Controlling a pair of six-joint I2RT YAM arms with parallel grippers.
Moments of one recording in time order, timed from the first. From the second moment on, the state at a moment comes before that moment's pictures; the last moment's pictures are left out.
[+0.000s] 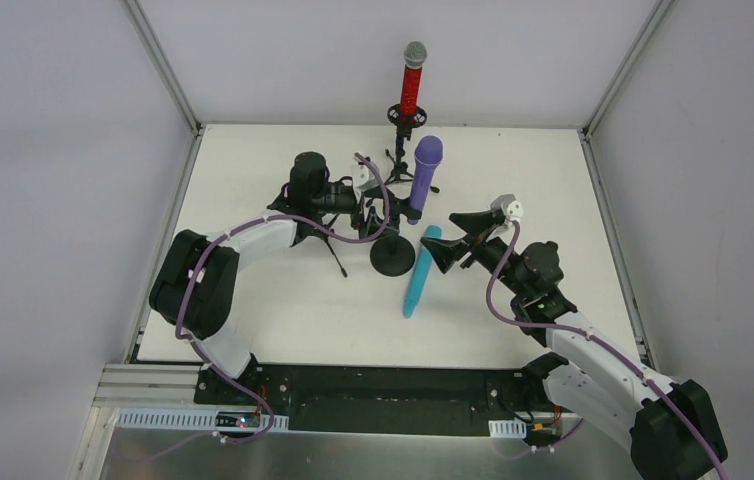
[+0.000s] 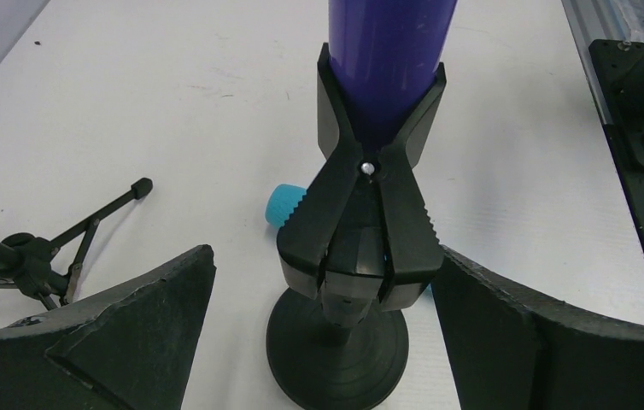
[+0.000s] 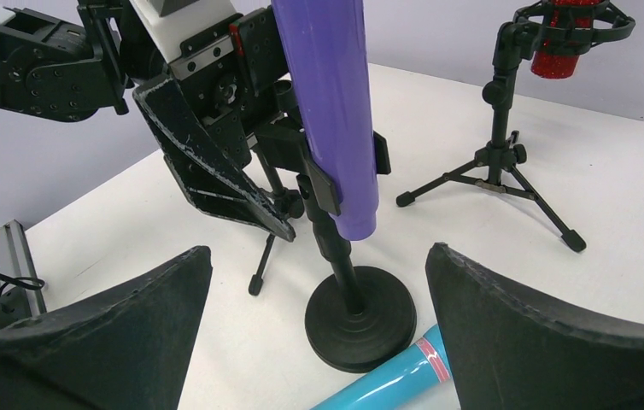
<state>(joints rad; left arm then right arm) -0.44 1.66 1.01 0.43 0.99 0.18 0.51 0.87 0.38 0.61 -0.32 0.27</state>
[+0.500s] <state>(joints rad) -0.44 1.71 0.97 0.55 1.00 0.17 0.51 0.92 0.37 0.60 -0.32 0.27</state>
